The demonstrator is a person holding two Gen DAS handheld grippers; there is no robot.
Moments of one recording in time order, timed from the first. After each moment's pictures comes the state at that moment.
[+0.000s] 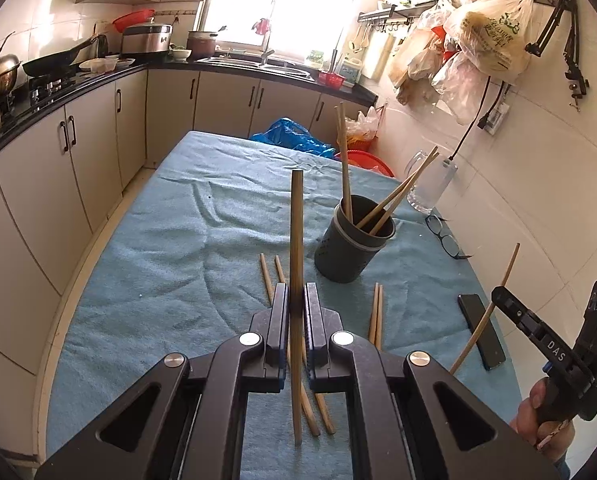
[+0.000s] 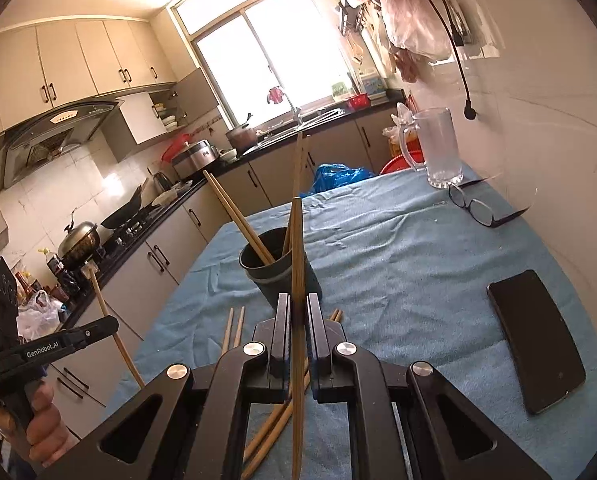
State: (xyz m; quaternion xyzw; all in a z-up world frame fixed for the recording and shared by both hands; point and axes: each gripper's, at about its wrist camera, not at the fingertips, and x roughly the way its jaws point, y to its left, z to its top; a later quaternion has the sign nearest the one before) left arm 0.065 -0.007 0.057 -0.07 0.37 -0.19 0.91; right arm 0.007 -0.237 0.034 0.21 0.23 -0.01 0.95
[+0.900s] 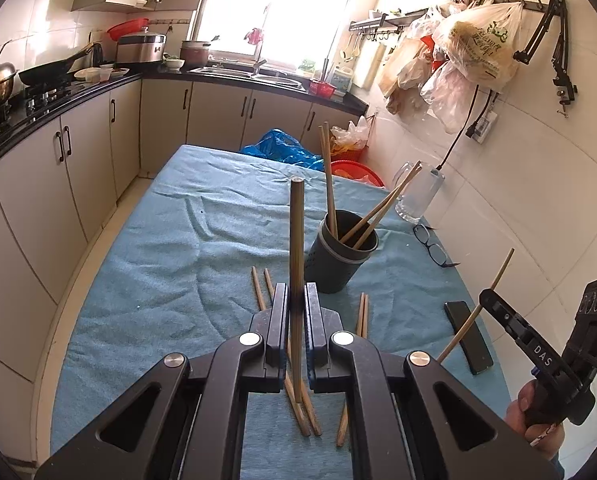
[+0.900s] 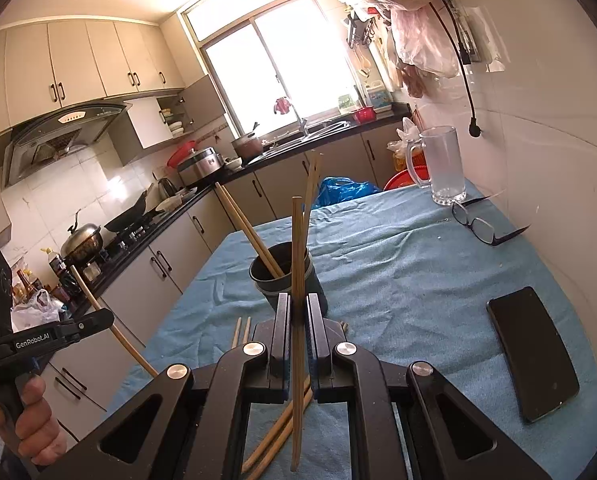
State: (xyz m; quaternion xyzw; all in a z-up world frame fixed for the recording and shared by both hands) left arm 0.058 -0.009 0.073 -0.07 0.35 -0.20 0.91; right arm 0.006 -0.233 0.047 0.20 0.21 0.00 0.96
